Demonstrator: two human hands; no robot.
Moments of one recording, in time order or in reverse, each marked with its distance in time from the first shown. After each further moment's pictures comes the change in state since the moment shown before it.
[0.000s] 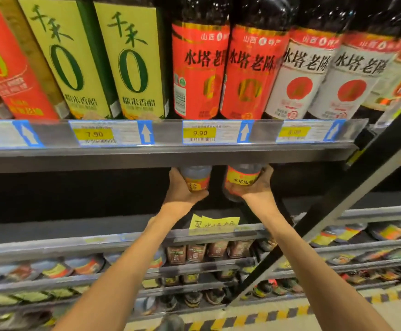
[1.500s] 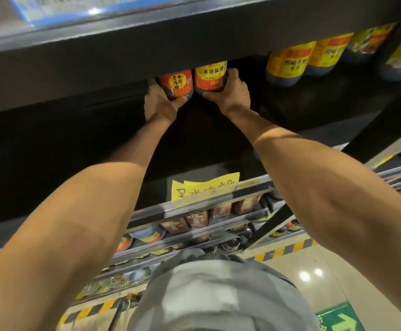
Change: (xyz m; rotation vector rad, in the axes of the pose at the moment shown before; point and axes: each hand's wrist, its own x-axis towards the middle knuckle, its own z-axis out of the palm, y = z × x) left_hand 0.151 -0.012 0.051 0.268 0.109 -0.063; right_hand 0.162 0.062 0.066 -0.306 0.106 -0.004
